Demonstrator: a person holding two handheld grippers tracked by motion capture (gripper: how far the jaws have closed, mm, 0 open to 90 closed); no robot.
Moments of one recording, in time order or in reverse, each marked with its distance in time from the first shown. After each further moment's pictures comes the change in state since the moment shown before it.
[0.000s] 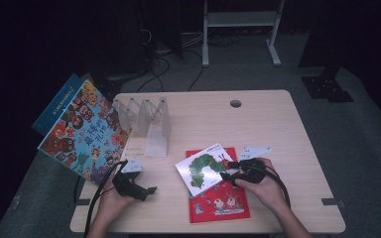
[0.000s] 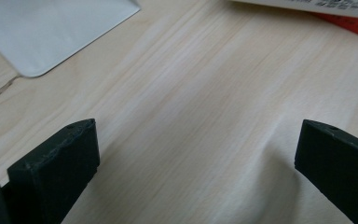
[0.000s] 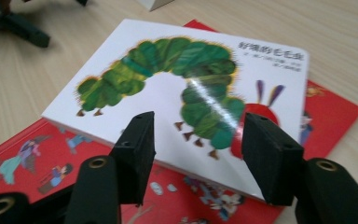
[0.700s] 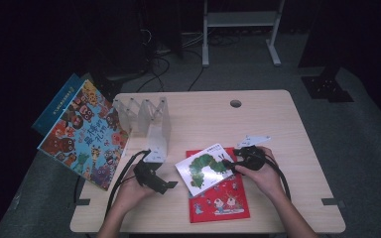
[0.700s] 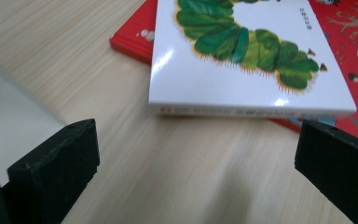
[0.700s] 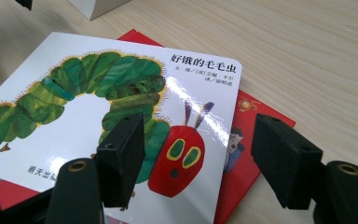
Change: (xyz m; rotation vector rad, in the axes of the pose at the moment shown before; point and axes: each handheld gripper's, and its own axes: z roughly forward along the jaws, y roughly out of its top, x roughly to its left) left arm -0.025 0.069 0.026 -0.008 -0.123 0.090; right arm -0.034 0.011 0.017 0.002 -0.097 0.032
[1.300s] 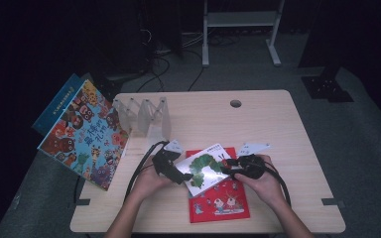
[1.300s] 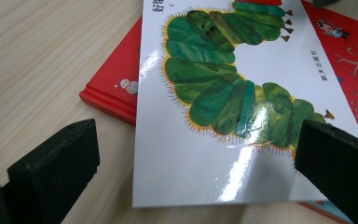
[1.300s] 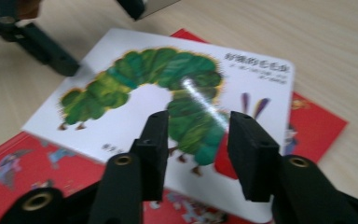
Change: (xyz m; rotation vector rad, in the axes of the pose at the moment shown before) left arm 0.007 0.035 0.040 0.039 -0.068 -0.005; right arm 0.029 -0.007 -0.014 -0.011 0.086 -0.039
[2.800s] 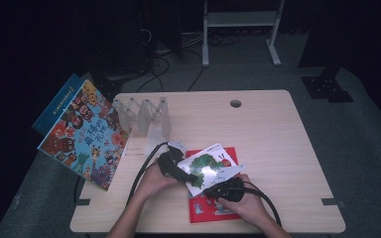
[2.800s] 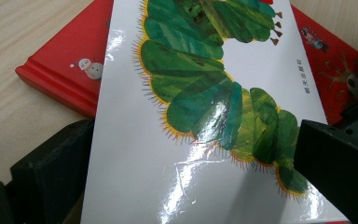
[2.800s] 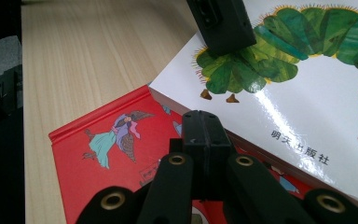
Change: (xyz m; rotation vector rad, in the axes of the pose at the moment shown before) left arm 0.004 0.000 0.018 0.035 -0.143 -0.177; right arm 0.066 -0.017 0.031 0.094 0.184 -0.148
